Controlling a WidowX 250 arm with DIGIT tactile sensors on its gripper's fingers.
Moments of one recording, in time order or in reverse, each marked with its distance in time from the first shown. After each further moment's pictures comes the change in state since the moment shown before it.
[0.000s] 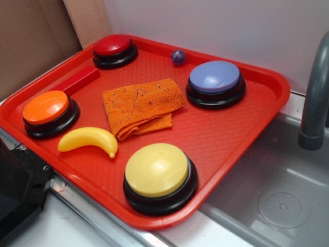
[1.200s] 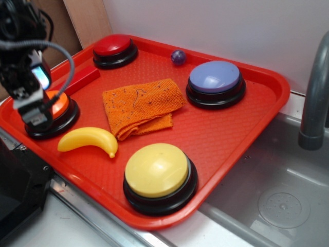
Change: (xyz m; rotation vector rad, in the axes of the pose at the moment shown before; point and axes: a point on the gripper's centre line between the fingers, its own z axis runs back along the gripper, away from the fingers) arm -0.021 -0.015 -0.132 -0.067 -0.028 -0.536
